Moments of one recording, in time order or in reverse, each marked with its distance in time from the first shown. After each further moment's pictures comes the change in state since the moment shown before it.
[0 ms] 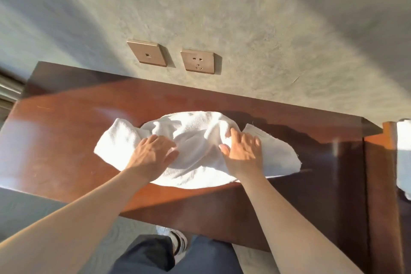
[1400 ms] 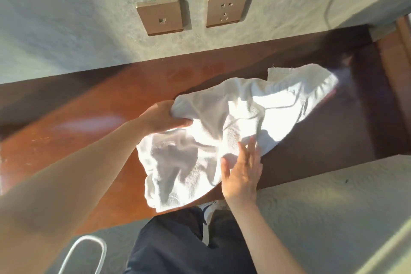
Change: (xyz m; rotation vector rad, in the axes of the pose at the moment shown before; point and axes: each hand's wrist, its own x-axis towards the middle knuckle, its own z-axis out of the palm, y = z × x) left_hand 0.081 -0.132 -0.060 -0.343 -0.499 0.147; right_hand -0.111 -0.247 0.110 0.435 0.427 0.602
